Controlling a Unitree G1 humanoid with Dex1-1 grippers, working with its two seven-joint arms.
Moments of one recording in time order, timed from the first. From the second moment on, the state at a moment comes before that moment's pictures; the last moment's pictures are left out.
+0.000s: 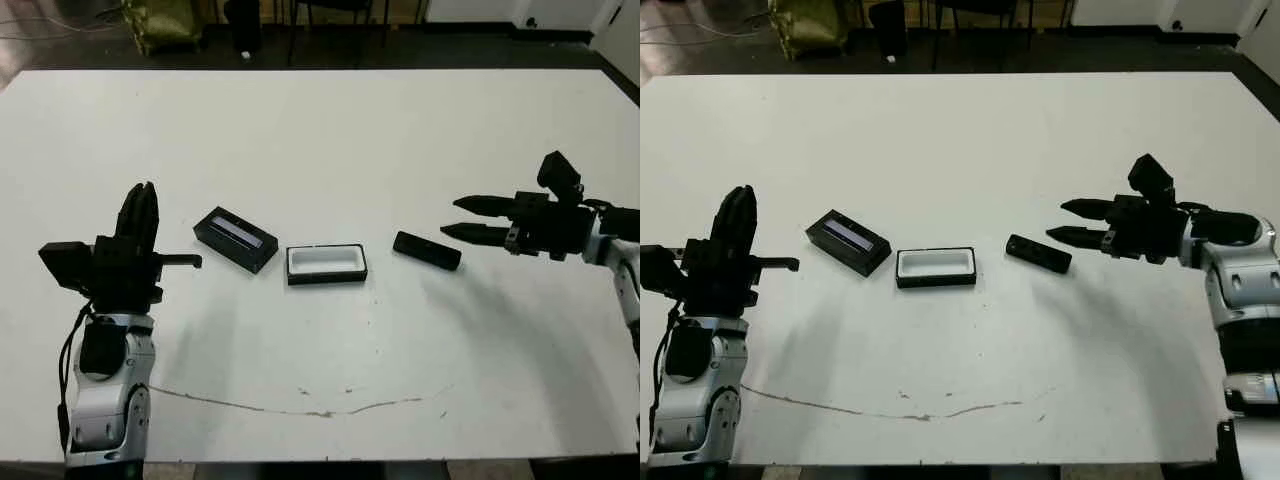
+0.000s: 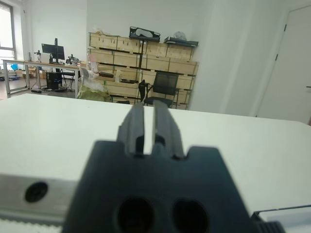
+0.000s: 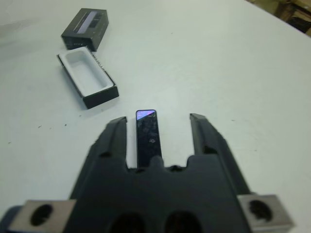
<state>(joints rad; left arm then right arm) -0.01 0.14 0.16 -0.18 -0.23 -0.14 -0.13 -0.62 -0.72 0.07 0.53 0.20 0.16 1.25</state>
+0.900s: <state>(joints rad) 0.00 0.13 0.16 -0.18 -0.24 -0.15 -0.13 -0.67 -0.70 0.08 0.68 0.16 0.06 1.32</state>
